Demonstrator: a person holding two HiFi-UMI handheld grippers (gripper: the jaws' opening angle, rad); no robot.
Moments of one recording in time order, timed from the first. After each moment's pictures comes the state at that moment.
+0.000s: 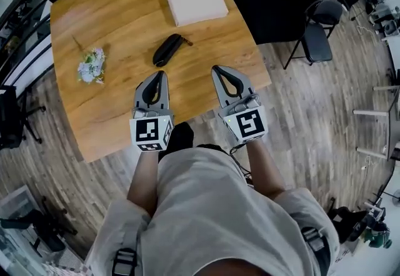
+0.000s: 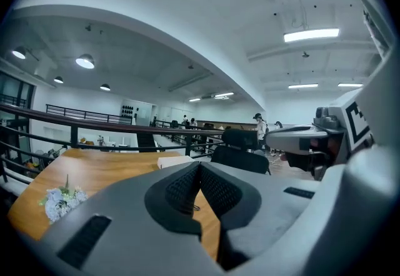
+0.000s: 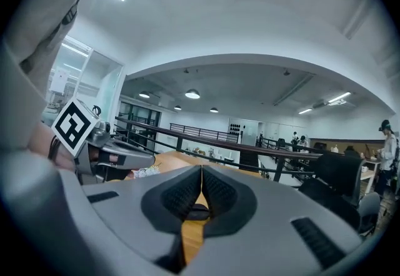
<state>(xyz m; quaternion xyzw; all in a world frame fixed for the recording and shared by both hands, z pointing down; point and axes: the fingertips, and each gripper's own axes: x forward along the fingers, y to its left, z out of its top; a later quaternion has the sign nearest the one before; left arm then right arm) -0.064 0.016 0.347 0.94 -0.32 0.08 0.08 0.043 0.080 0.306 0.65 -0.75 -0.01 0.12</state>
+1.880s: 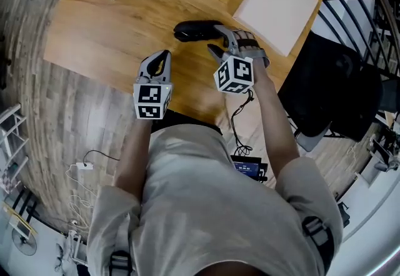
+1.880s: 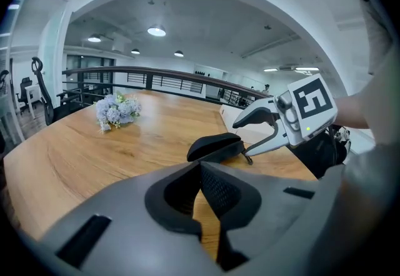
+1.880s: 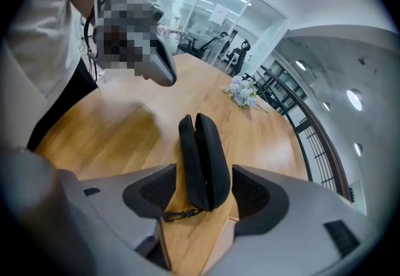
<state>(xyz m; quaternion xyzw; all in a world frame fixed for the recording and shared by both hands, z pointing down) -0.077 -0.016 0.541 0.75 -0.58 0.18 0.26 0.026 -0.083 0.560 0.06 -0.83 -0.23 0.51</state>
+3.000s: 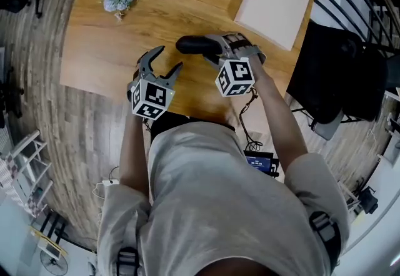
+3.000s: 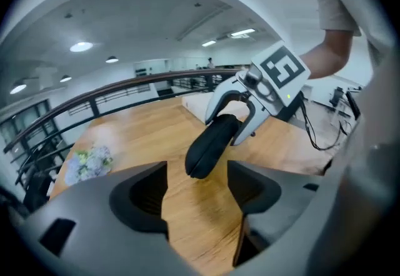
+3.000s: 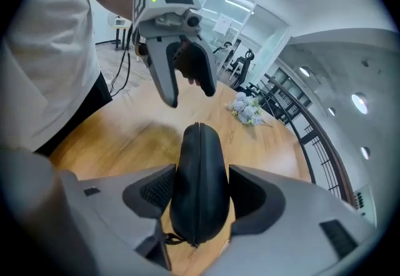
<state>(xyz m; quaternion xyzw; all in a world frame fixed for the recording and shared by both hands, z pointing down) -0.092 -0.042 0.513 0.85 -0.39 0.34 0.10 -0.021 -0.068 0.539 0.03 -0.85 -0.22 0.48</state>
